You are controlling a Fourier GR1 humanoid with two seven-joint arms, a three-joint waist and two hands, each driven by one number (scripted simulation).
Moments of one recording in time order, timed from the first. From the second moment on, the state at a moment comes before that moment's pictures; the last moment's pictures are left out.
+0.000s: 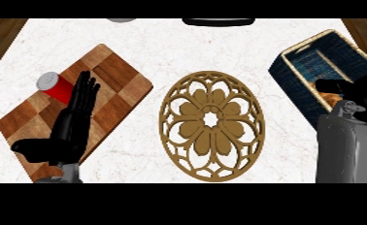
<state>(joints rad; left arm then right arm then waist) 0.00 0.15 -0.12 -1.68 0.11 0.22 -0.01 -0.44 -0.01 -0.35 -1.65 1.51 -0.10 1.06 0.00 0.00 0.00</state>
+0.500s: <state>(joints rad) -0.02 0.14 -0.11 -1.68 0.10 0.22 0.01 -0.45 -0.02 -0.32 -1.75 1.66 -0.20 1.04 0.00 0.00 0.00</state>
